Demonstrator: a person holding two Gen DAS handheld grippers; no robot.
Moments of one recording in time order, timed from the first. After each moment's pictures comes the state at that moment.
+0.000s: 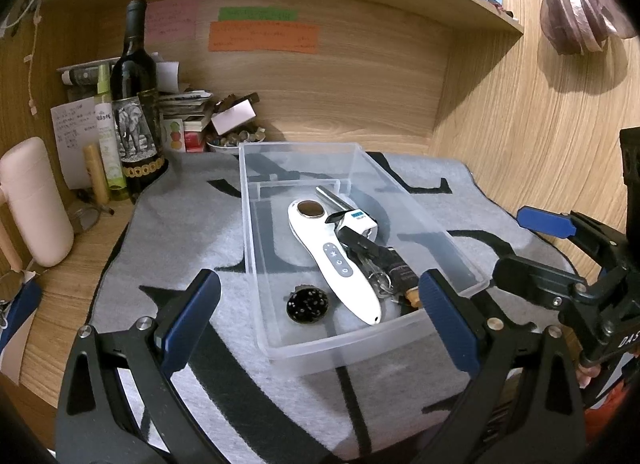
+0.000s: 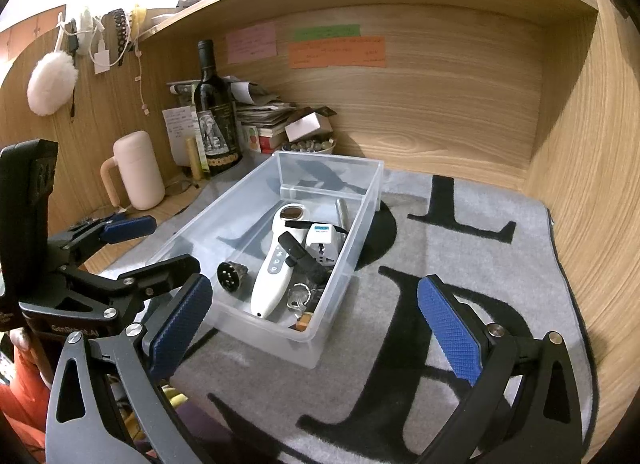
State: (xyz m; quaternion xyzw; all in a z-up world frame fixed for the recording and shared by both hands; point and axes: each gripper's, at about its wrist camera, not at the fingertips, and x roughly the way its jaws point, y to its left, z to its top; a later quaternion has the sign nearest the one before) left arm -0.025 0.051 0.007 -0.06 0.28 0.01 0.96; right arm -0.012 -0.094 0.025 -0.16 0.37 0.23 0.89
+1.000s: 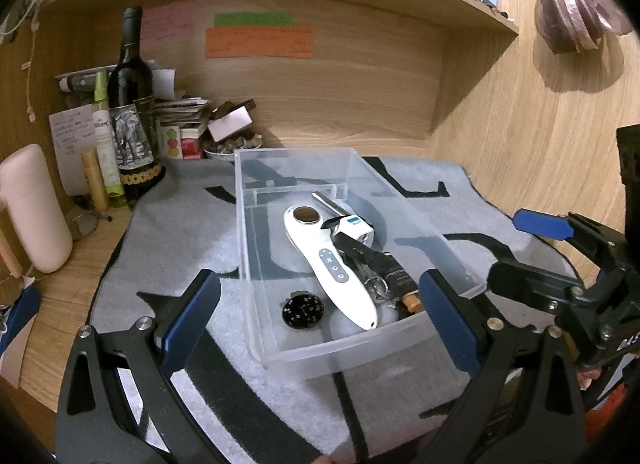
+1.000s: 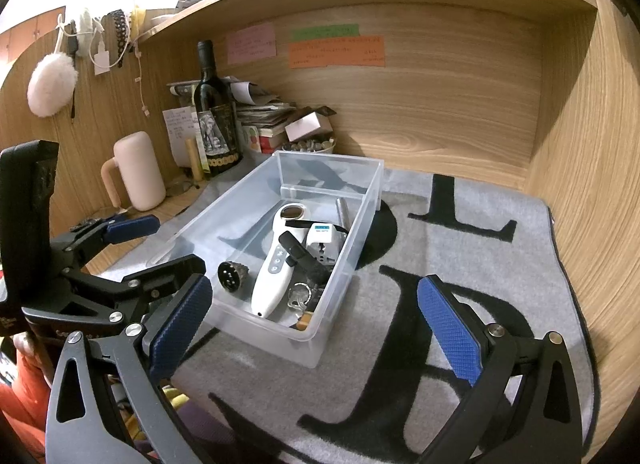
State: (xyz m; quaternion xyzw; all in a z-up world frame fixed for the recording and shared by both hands) left arm -0.025 0.046 0.008 -0.05 0.27 0.00 0.96; right arm -0.014 -0.092 0.024 -0.16 0.37 0.23 0.89
